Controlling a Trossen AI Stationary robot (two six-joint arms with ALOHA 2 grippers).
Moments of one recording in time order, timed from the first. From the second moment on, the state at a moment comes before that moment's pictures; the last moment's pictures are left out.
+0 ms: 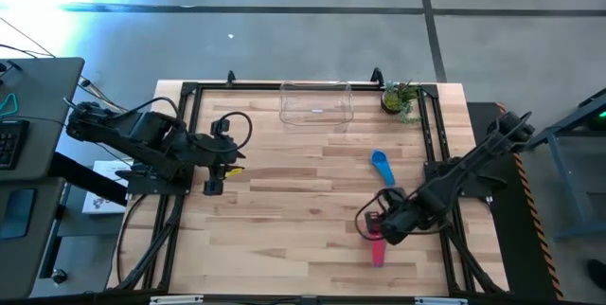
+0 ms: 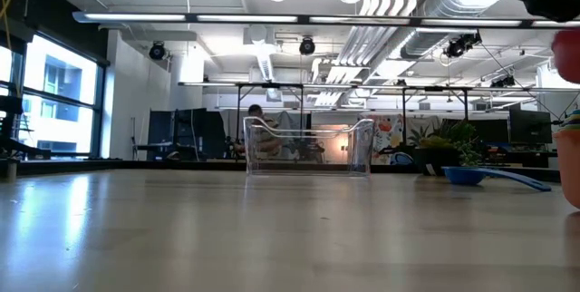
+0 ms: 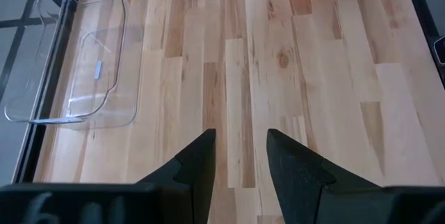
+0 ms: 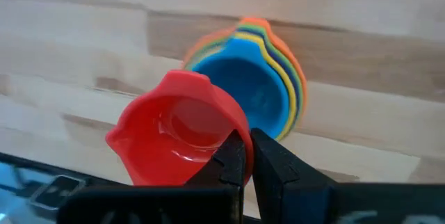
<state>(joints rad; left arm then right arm) -0.31 1.12 1.33 -1.10 -0.30 -0.13 0.67 1.42 1.01 -0.88 0.02 2.12</state>
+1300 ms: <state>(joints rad) -0.31 1.12 1.33 -1.10 -0.30 -0.12 0.64 1.50 1.00 -0.88 -0.06 2.12</state>
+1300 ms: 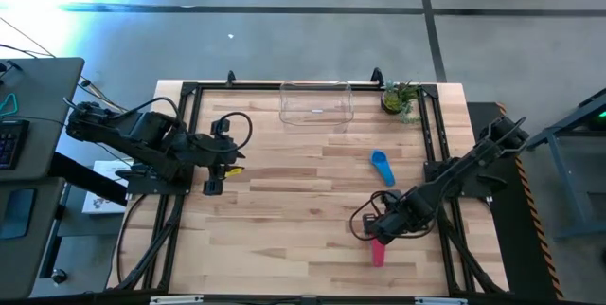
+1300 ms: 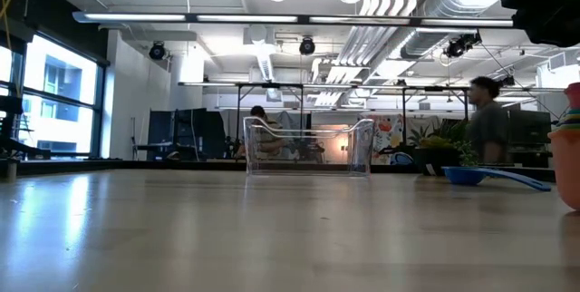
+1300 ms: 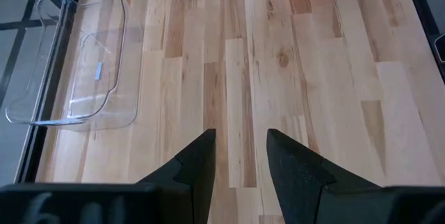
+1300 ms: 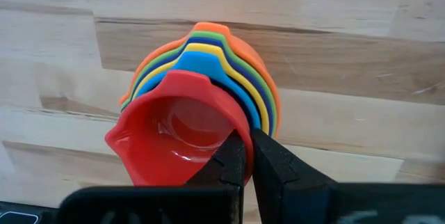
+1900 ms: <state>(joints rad) -0.31 1.12 1.33 -1.10 -0.30 -0.12 0.63 1.49 1.00 -0.88 -0.05 2.10</state>
